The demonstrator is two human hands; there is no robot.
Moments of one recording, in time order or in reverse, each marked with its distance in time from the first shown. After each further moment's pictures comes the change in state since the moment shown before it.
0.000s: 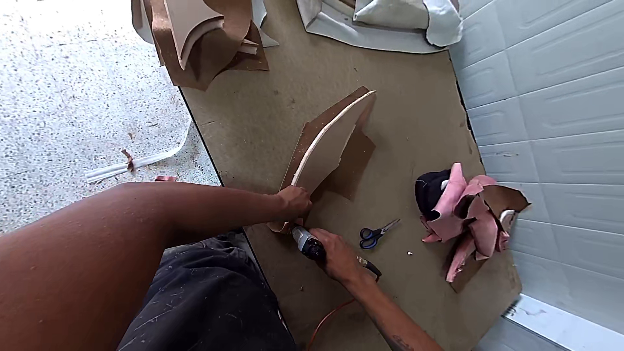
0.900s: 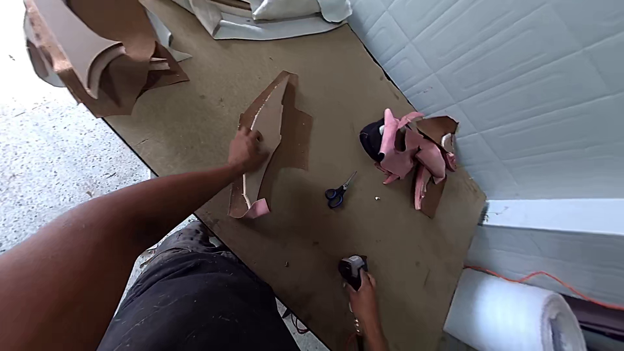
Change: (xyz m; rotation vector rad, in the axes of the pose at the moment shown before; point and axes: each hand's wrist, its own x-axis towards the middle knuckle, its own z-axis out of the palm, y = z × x) left_hand 0.044 -0.031 -0.046 -0.357 0.646 -0.467; right_hand -0.259 0.091 0.226 0.373 0.565 1.067
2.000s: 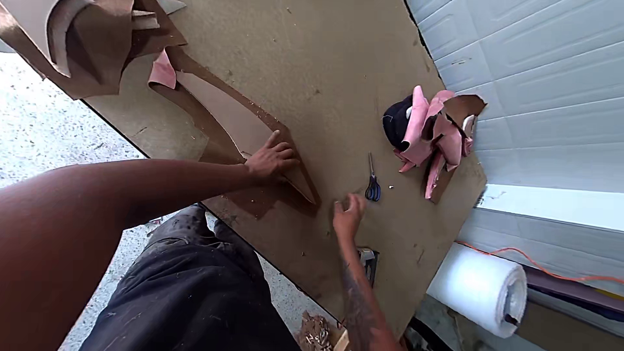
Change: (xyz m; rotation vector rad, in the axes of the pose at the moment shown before) left_hand -0.009 -0.040 0.030 0.185 -0.295 0.845; right_hand 0.114 -0.223 0.029 0.186 0.151 -0.073
